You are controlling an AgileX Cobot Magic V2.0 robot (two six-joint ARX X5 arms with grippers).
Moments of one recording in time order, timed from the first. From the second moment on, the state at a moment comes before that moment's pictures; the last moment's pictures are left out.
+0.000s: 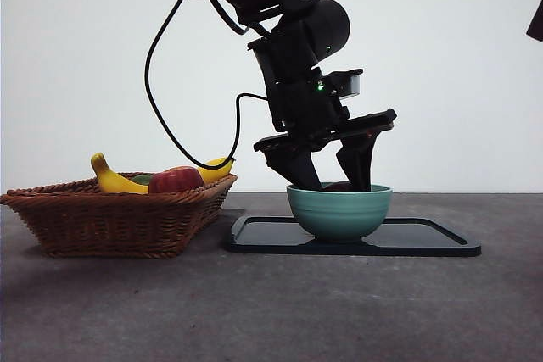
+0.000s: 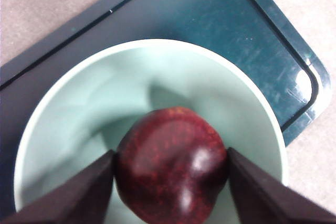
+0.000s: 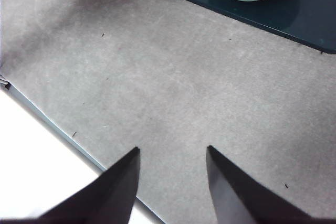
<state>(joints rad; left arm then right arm) -0.72 2.26 1.94 -0.71 0.10 -0.04 0.43 0.70 0.76 -0.90 -0.37 0.13</state>
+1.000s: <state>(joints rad) -0.62 1.75 1.96 -0.92 0.09 -0.02 0.43 0.70 0.76 -0.90 -0.37 0.13</state>
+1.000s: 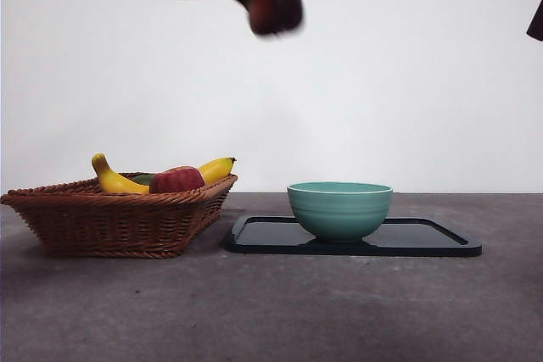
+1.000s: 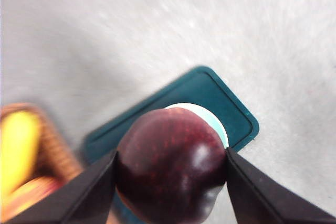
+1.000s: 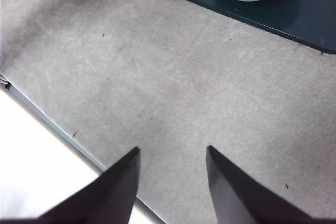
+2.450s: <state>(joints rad) -0.27 1.36 0.95 -0.36 0.09 0.02 0.43 0.70 0.76 -0.90 -0.37 0.13</state>
